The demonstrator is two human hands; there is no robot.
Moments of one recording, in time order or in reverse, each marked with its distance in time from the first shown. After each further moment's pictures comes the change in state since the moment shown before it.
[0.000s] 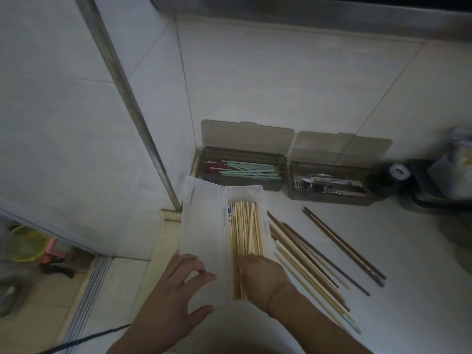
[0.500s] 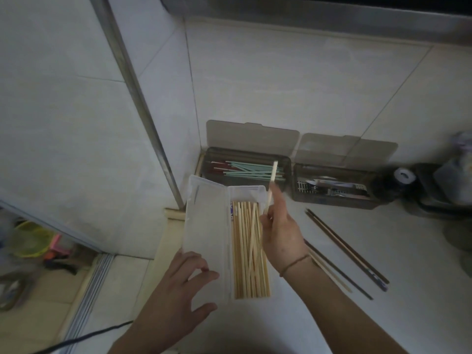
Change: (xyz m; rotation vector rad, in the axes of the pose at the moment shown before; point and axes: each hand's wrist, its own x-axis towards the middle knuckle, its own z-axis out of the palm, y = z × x) left_hand -0.001 -0.001 0.000 0.019 -0.027 -0.027; right_hand 0.028 0.025 -0.050 0.433 0.611 0.165
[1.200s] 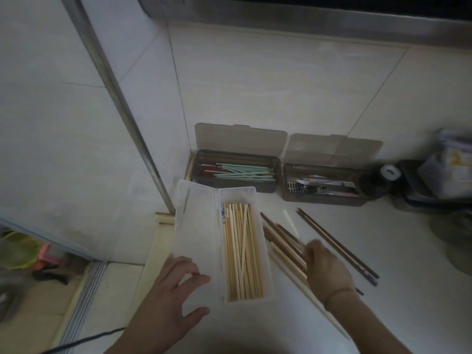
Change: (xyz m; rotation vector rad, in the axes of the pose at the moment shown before) left_hand -0.002 -0.002 0.005 -0.035 0.026 0.001; right_hand -0.066 0.071 -0.050 -0.312 -0.148 0.399
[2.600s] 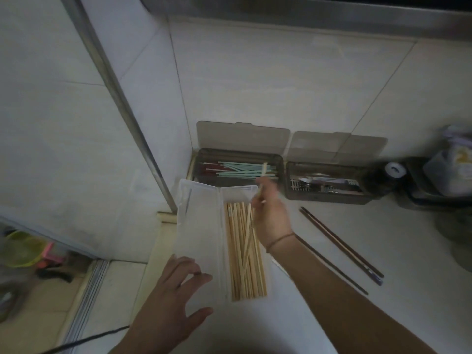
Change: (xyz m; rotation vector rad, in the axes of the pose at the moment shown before) left_hand 0.000 -0.002 0.001 0.042 -0.014 0.000; right_hand 0.064 -0.119 0.008 0.456 0.111 -0.270
